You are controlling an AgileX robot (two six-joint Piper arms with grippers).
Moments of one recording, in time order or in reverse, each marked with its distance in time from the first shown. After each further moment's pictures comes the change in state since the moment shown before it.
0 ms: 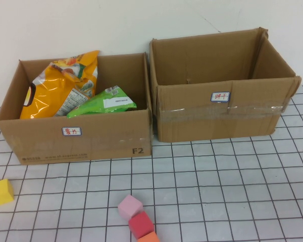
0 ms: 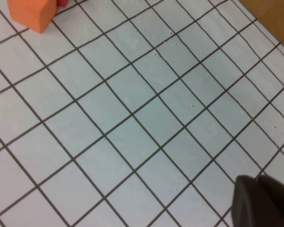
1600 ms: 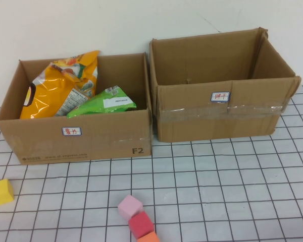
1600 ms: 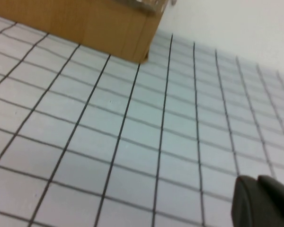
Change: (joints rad) right arm -0.562 -0.699 0.528 0.036 -0.276 0.045; left arm 0.000 0.000 0.000 0.008 0.004 0.000
